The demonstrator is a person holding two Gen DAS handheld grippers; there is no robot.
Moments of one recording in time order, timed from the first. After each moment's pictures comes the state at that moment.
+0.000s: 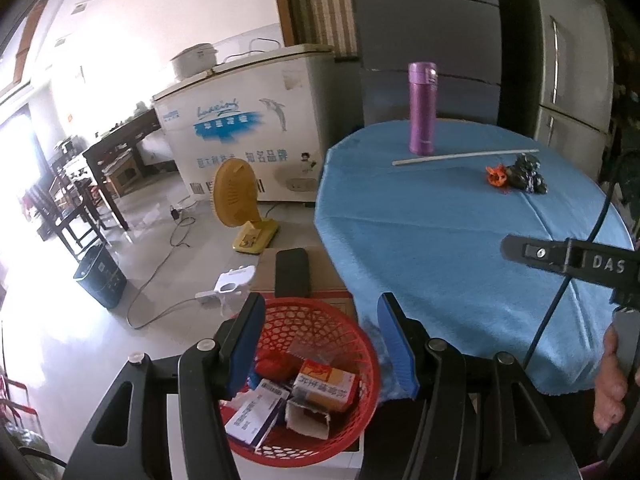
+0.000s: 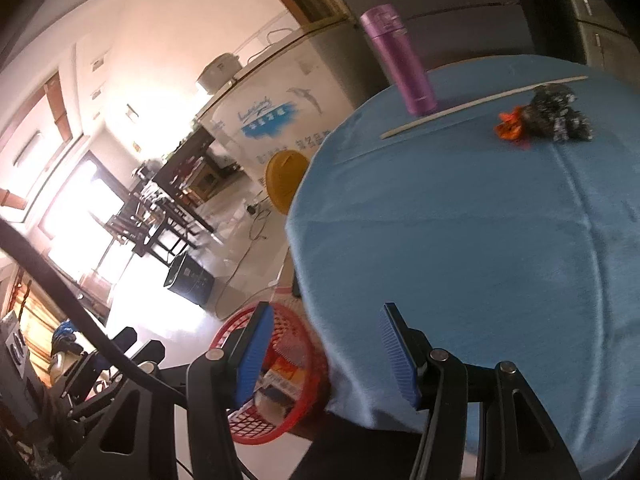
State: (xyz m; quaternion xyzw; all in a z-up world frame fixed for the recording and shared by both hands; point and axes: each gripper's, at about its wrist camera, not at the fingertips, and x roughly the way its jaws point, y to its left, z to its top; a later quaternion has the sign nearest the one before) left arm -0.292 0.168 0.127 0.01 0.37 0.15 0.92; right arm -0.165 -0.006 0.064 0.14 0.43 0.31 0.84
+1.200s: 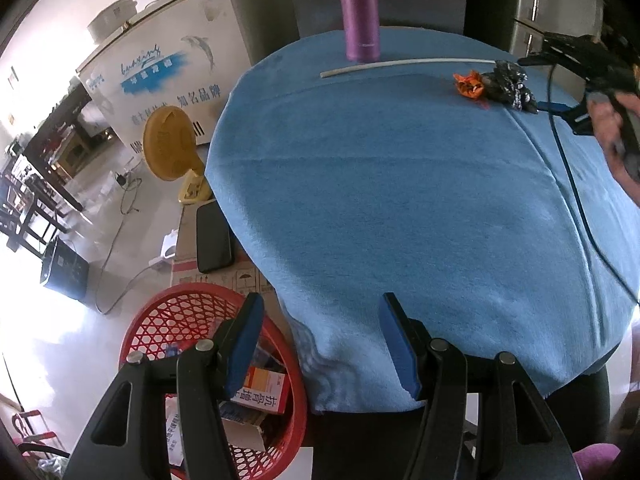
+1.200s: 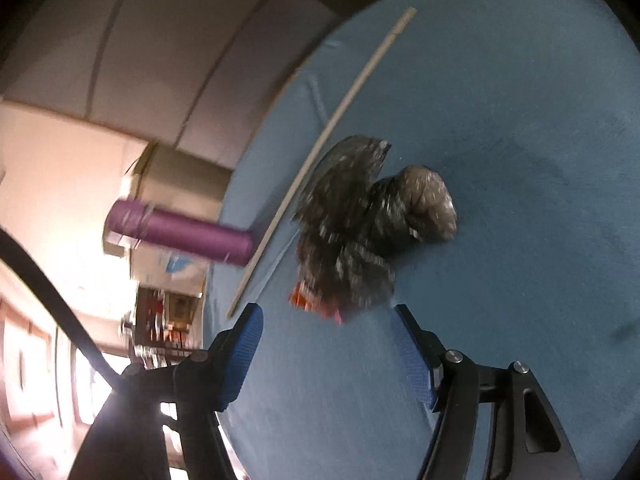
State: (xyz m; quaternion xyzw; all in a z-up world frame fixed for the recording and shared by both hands) left arm -0.191 0.126 0.053 0.03 0.51 0.07 0.86; right arm 0.102 -0.196 0.016 0.40 0.48 0.12 0.77
